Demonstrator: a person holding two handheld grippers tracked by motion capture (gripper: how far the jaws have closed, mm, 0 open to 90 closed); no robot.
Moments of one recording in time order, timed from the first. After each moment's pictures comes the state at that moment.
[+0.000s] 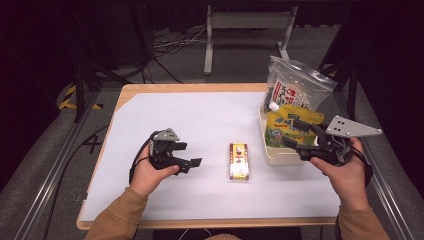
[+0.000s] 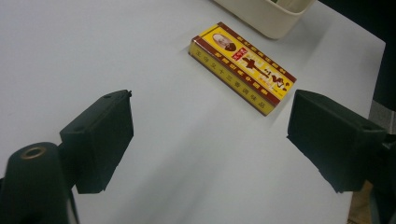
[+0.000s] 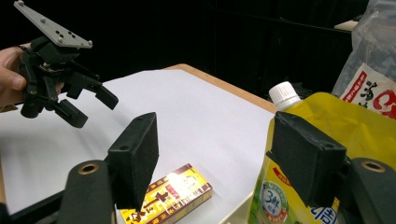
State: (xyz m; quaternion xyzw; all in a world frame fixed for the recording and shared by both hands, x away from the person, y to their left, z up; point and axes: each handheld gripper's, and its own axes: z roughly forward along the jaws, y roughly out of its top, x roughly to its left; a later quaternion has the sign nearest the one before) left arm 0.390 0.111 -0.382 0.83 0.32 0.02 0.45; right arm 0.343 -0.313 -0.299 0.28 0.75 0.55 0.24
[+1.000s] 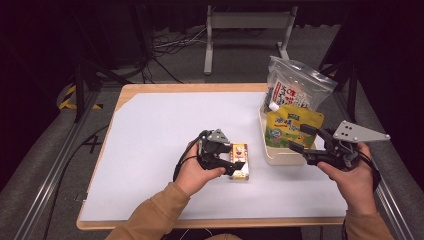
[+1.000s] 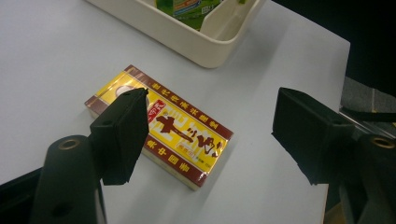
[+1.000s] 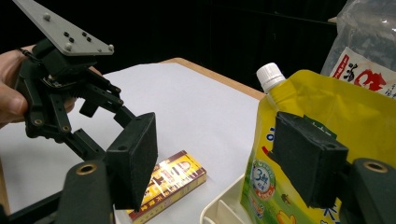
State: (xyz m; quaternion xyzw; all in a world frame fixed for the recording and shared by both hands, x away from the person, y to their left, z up) left arm 0.385 -0.004 -0.373 0.86 0.26 0.01 0.44; right arm 0.334 -0.329 -0.304 0.28 0.75 0.54 0.24
